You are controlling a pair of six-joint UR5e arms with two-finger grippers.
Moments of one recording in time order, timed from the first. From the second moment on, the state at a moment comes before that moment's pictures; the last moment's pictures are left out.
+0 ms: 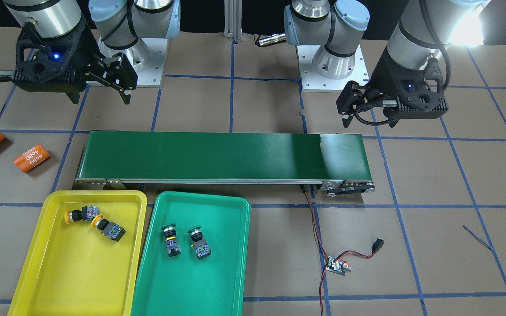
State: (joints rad) left arm -1.52 -1.60 -1.54 -1.57 1.58 0.03; right arm 1.59 -1.55 1.47 -1.45 -1.56 0.01
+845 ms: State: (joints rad) left arm -1.52 -1.60 -1.53 -1.58 1.58 0.03; right arm 1.58 -1.56 1.47 -1.48 -1.56 0.00
